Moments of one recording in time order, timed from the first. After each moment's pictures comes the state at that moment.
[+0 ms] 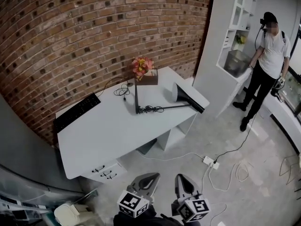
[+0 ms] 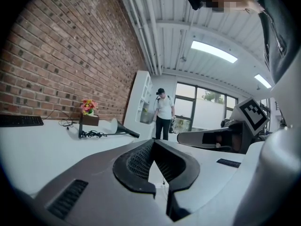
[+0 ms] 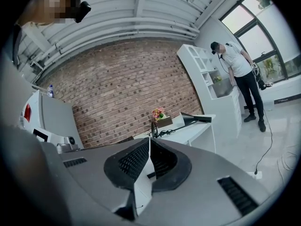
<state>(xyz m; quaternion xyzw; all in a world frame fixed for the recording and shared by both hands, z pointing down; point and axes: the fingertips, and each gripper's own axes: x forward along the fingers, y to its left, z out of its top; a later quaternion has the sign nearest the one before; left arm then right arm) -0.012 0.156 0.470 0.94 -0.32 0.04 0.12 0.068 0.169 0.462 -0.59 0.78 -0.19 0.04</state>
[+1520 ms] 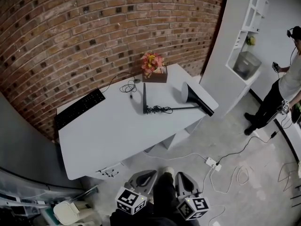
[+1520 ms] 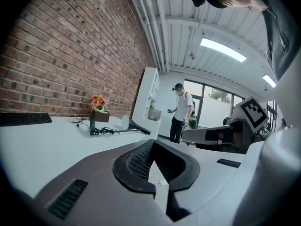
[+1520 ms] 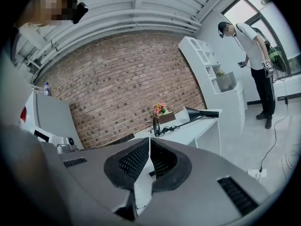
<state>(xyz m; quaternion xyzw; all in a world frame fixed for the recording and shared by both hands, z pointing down) -0.056 0.102 0.493 0.93 -0.34 0.06 0.14 0.035 0.114 0.479 -0.58 0.78 -0.22 0.03</state>
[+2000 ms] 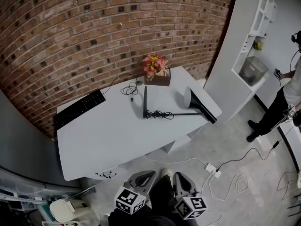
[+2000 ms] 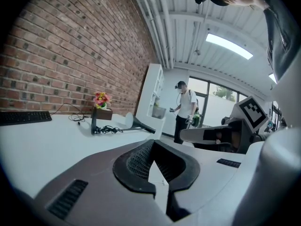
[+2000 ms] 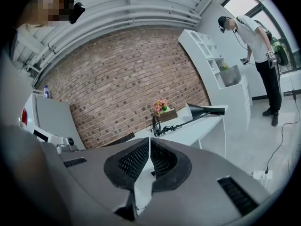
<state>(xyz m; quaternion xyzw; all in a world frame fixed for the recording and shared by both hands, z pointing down) -0.039 0.062 0.504 0.92 -0.36 0.08 0.15 0.049 0.066 0.491 -0.56 0.79 -0.24 0.03</state>
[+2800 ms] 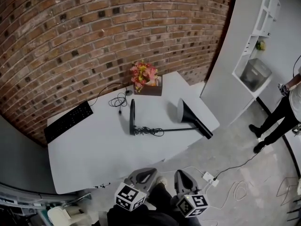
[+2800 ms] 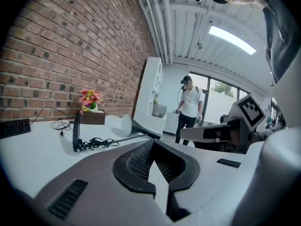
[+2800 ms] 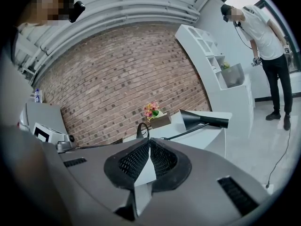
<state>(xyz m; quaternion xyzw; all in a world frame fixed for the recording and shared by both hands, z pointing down) 0.033 -0.070 0.501 0.92 -0.35 0.10 0.14 0.122 -0.064 0.491 -0.55 0.80 -0.24 0.03</state>
